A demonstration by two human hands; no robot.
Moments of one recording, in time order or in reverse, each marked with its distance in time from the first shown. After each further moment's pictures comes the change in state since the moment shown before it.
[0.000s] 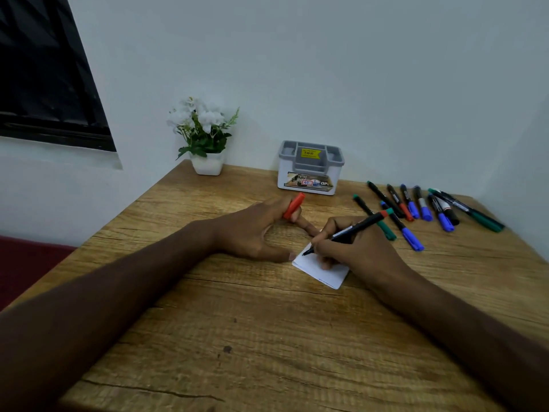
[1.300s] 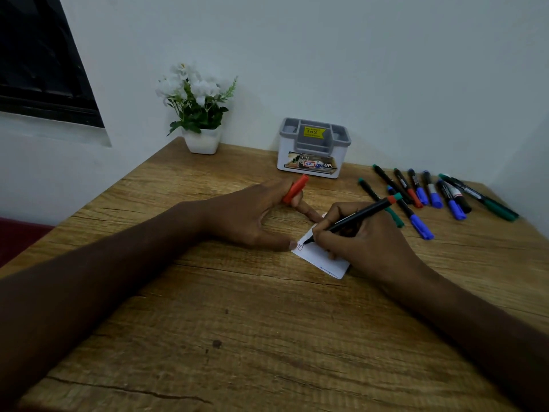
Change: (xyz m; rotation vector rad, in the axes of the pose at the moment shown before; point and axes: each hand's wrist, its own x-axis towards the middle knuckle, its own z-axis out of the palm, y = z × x) left_hand -0.001 0.008 -0.003 0.058 -0.019 -0.059; right_hand -0.002 0.002 -0.001 -0.188 0.018 -0.097
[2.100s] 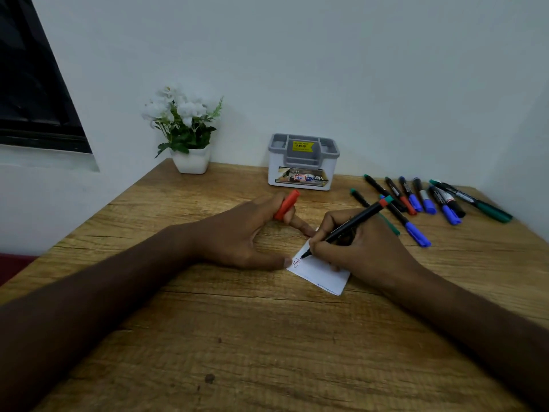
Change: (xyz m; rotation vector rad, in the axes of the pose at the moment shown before) left_hand -0.001 0.001 0.002 -0.002 0.033 0.072; right_hand 0.008 0.006 -0.005 -0.008 -0.002 -0.039
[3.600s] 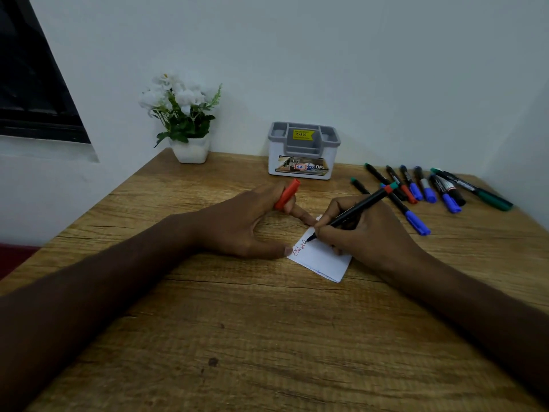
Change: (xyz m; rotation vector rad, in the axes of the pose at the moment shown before) left_hand 0.000 0.005 -0.002 -0.036 0.006 0.000; right_hand 0.005 0.007 -0.002 -0.011 0.041 0.060
